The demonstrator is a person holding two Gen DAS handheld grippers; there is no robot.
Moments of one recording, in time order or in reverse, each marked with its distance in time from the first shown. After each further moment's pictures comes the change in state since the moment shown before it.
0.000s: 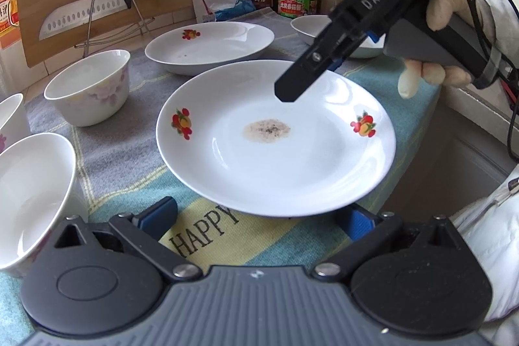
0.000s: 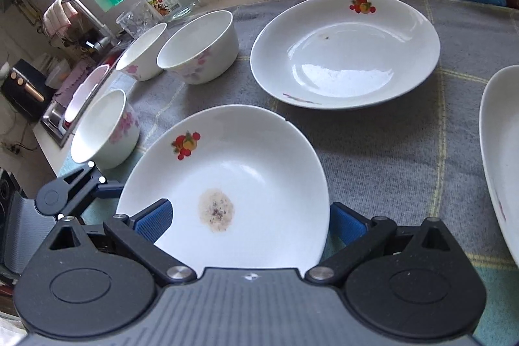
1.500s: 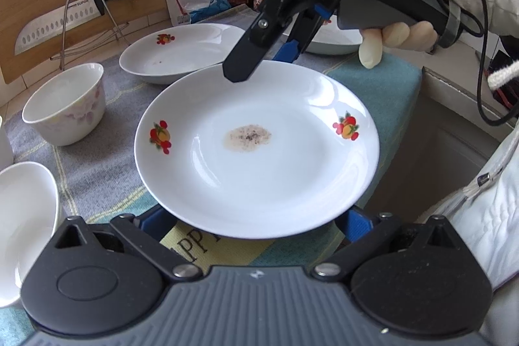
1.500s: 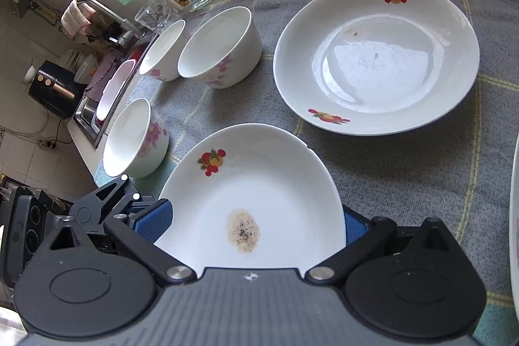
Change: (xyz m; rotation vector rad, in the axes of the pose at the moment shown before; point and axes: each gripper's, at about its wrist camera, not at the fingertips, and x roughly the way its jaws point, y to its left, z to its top) left arm 0.001 -0.002 0.014 0.065 0.026 -0.071; right arm 0.003 -0.007 0.036 0.041 0.105 0.142
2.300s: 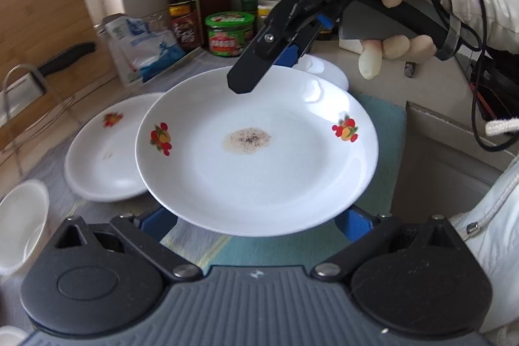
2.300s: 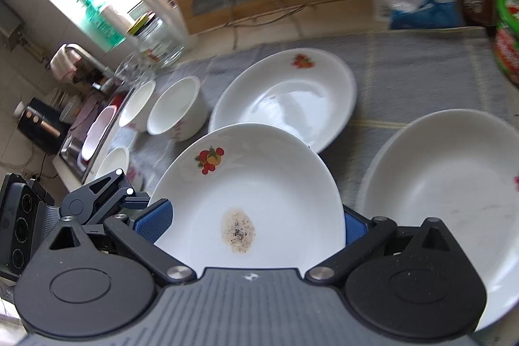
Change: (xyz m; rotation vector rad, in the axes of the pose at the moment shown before) left arm 0.045 -0.021 0.093 0.146 -0.050 -0.086; right arm -0.101 -0.062 -0.001 0.040 -0.162 -0.089
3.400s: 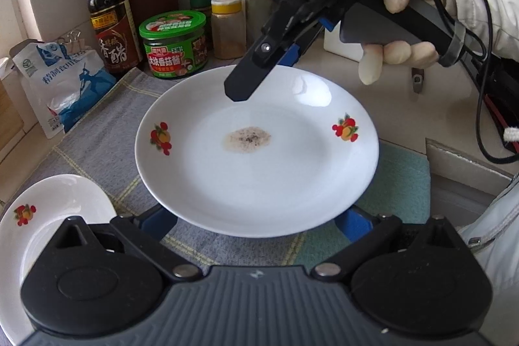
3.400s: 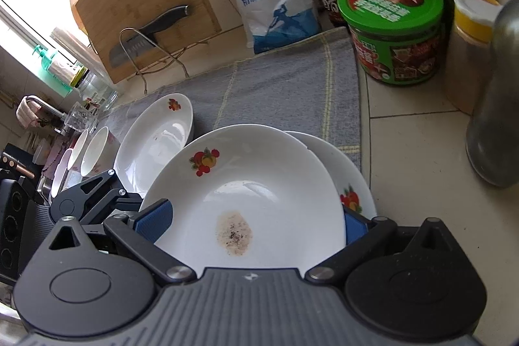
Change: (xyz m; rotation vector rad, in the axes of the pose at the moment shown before) left arm 0.116 -0.011 0.093 0.083 0.074 -0.108; right arm -0.049 -0.139 0.003 0.129 -0.061 -0.061
